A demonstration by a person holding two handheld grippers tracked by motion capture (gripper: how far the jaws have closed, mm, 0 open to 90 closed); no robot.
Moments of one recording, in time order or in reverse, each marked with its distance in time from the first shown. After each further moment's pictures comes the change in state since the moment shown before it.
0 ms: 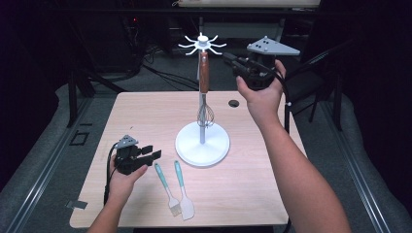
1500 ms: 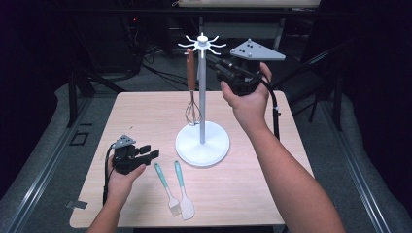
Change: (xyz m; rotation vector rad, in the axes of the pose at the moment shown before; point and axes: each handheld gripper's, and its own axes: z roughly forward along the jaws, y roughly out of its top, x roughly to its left) left arm 0.006 -0.001 -0.004 -0.011 0.014 -0.021; right arm 0.040 0.002 0.002 -0.047 0.066 -0.036
